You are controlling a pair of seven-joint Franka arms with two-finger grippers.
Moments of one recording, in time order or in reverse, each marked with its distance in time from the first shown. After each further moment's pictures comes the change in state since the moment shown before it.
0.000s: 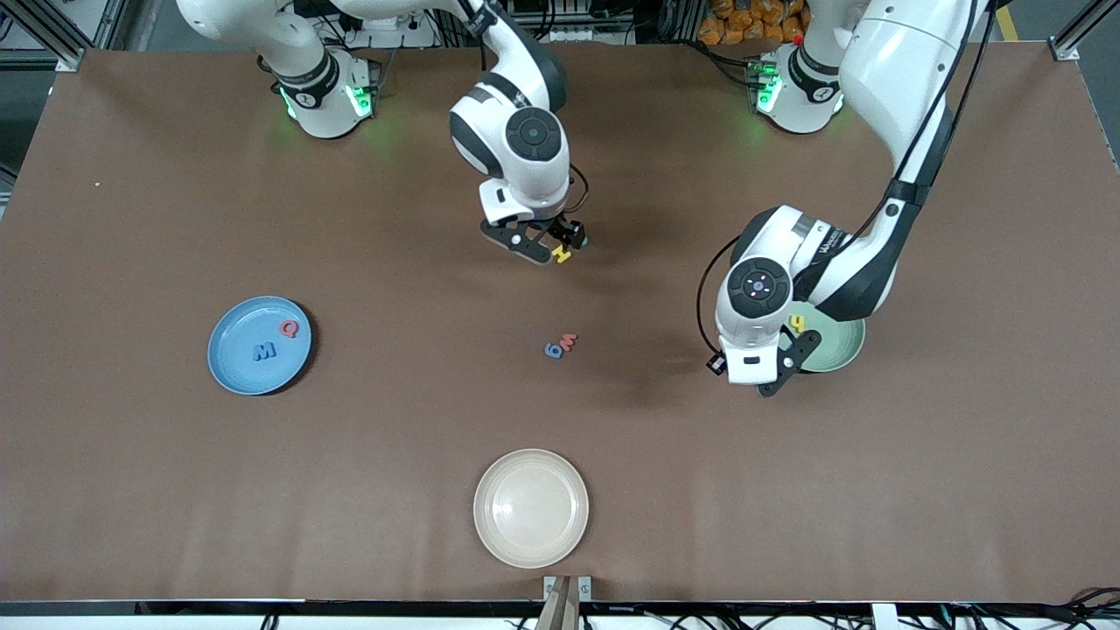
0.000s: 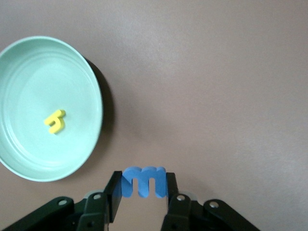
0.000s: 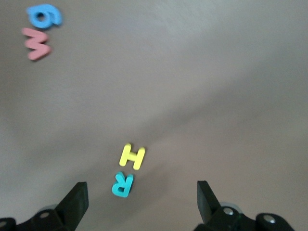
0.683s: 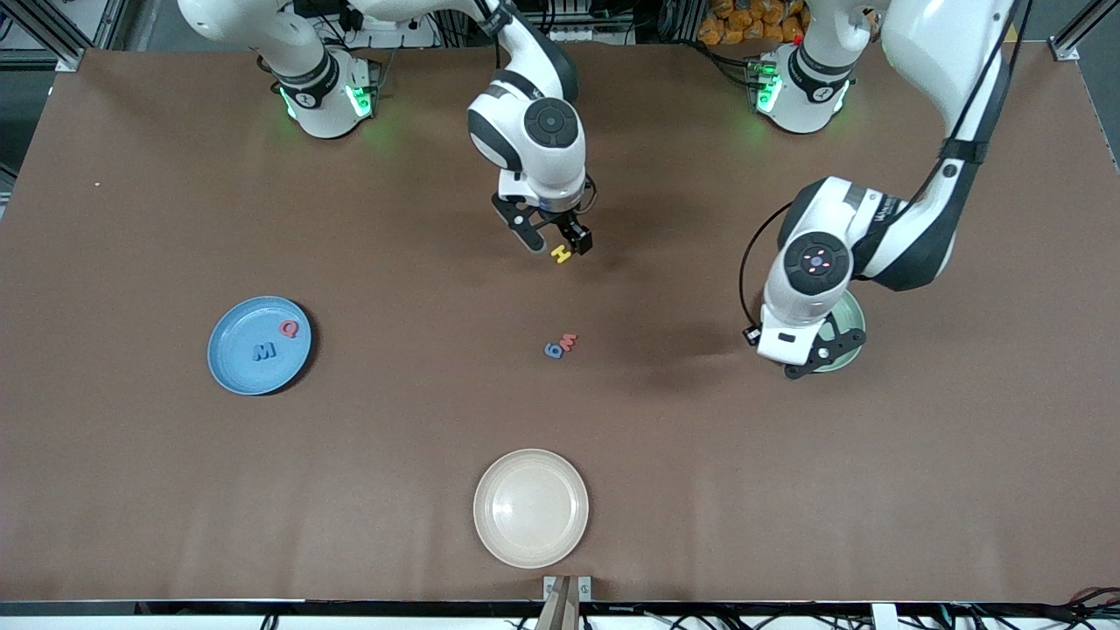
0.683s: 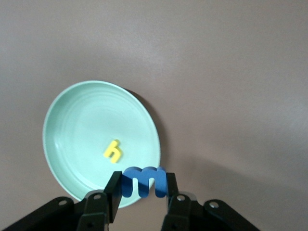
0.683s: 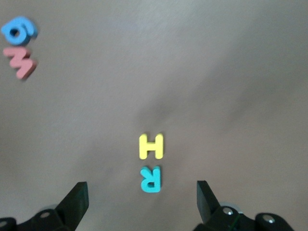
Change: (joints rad) left arm 0.112 -0.167 -0.017 -0.166 -0.014 -0.009 0.446; right arm 0.049 0.052 -0.003 -0.005 -0.036 0.147 0.294
